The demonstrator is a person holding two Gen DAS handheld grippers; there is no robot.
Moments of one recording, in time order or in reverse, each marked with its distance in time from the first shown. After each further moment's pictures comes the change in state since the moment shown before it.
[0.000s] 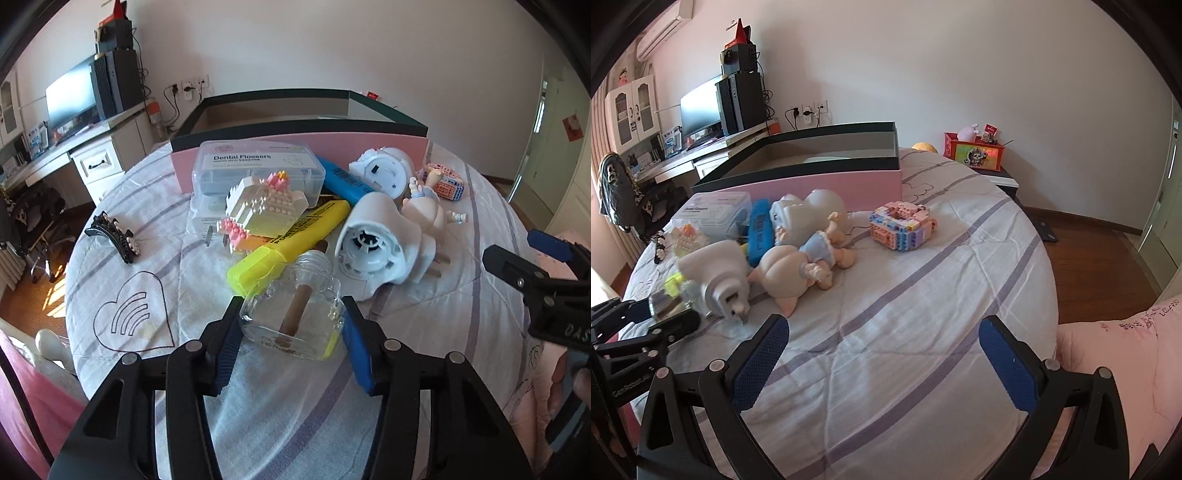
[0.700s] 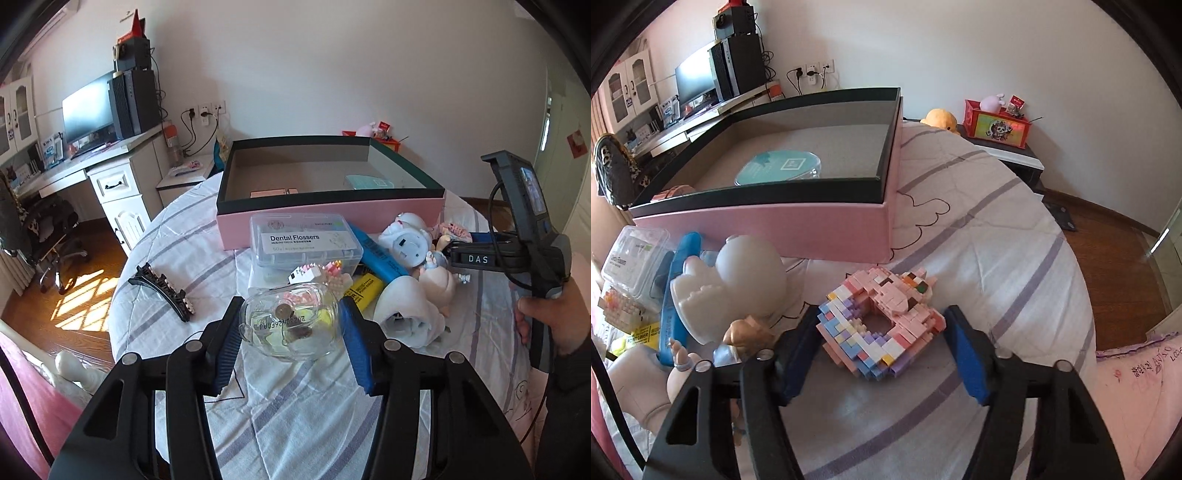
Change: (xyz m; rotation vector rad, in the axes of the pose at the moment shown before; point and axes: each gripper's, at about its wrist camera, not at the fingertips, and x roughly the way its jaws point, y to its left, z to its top) left arm -0.036 0.033 0.039 -0.034 -0.094 0.032; right arm 0.103 -0.018 0.078 -0.050 0.171 0.076
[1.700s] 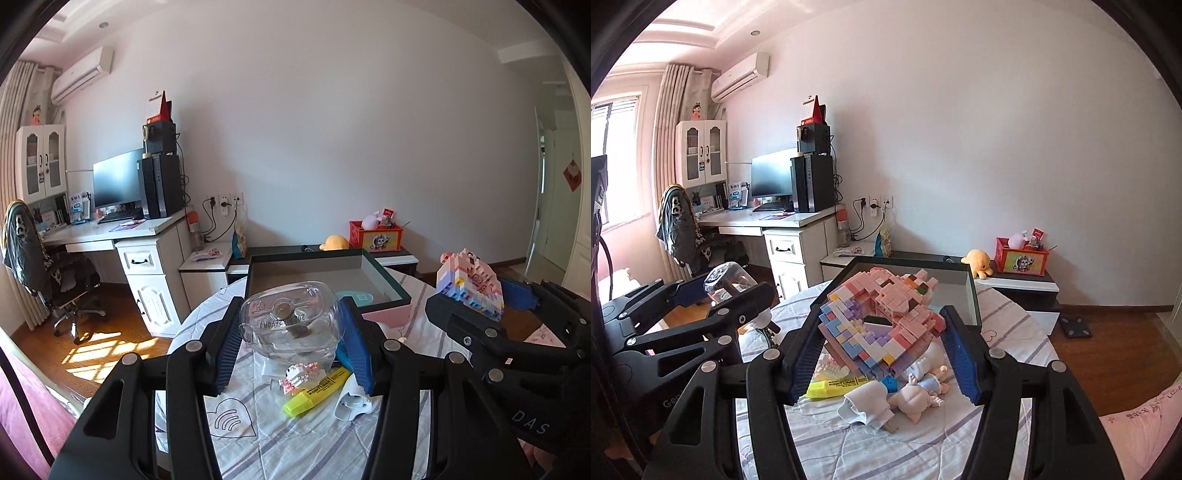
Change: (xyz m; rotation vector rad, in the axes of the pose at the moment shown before) left arm -0.123 -0.021 0.034 -0.004 -0.354 0.063; right arm -0.217 0.124 -0.045 -0.104 -0.532 0.097
